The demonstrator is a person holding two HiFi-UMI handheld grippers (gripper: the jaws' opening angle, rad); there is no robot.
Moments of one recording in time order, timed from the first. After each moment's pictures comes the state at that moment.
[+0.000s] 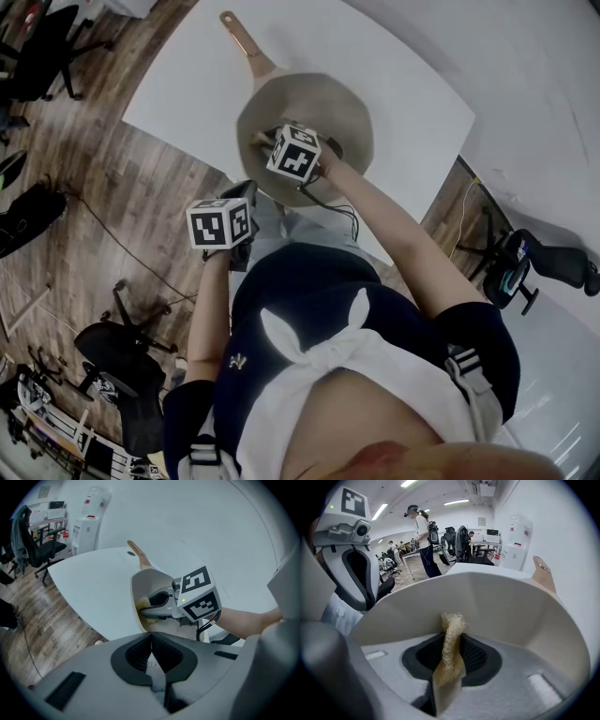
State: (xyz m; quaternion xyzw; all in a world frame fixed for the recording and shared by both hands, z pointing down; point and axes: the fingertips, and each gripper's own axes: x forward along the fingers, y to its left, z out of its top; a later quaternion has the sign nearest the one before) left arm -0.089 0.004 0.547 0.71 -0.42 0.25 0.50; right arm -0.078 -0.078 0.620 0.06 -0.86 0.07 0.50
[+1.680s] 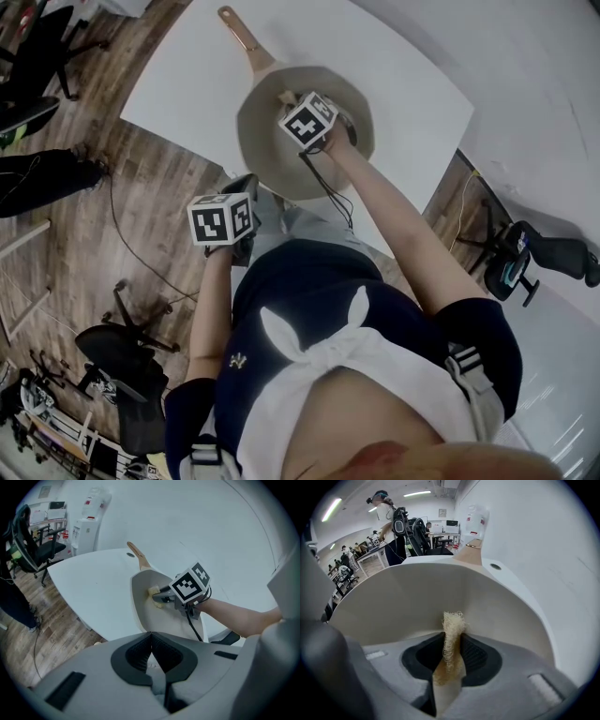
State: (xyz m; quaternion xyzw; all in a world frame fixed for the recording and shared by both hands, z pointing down) left arm -0.092 0.004 0.546 0.72 -0.42 0.24 0.50; right arm -0.011 -0.167 0.618 0.29 -0.79 0.12 0.53
